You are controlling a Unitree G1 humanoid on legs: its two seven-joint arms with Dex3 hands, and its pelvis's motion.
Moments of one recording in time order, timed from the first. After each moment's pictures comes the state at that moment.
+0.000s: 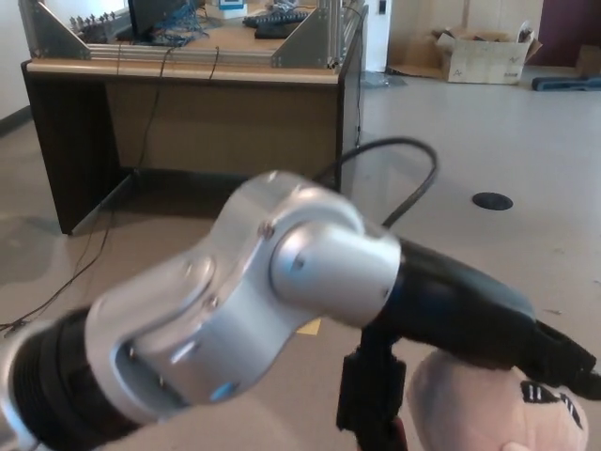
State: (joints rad) left_arm -1.25 0.51 -0.70 -0.42 0.15 0.44 -1.01; right_arm -0.30 -0.27 0.09 0.89 -0.23 -0.35 -0.02
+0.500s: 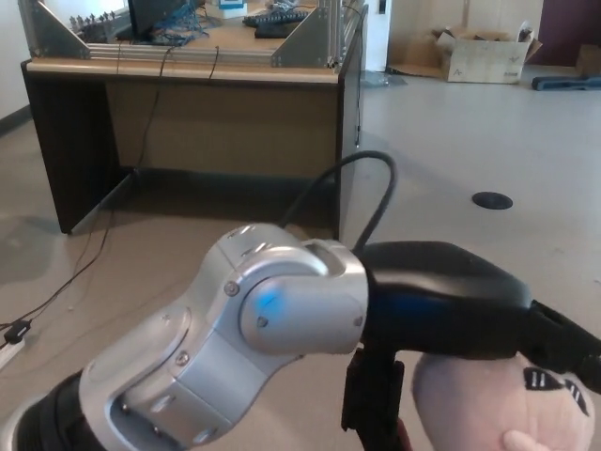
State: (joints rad) left_arm -1.08 0.45 -0.60 -0.41 0.26 0.24 -0.84; right_arm -0.32 -0.26 0.09 0.89 -0.22 -0.32 -0.01
